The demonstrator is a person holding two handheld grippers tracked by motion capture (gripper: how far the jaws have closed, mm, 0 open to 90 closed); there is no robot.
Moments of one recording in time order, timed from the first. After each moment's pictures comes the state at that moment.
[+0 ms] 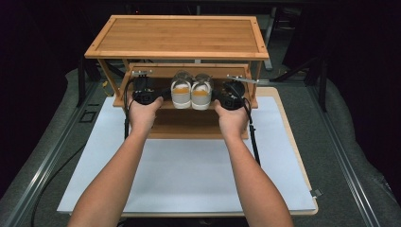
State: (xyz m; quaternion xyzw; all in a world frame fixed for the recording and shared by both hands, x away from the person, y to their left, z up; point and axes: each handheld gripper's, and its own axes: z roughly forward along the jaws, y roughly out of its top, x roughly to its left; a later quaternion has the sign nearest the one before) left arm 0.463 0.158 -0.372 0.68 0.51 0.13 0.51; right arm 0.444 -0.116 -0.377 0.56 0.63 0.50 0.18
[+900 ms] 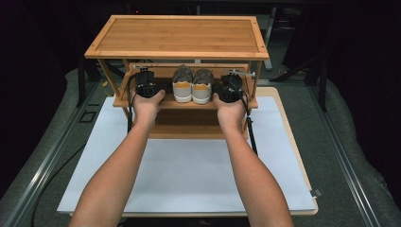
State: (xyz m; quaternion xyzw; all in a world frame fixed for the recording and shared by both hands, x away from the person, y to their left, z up) left arm 0.492 0.155 -0.376 0.66 0.54 0.12 0.51; right arm 0.471 -0.112 -0.374 0.57 0.64 0.48 0.20
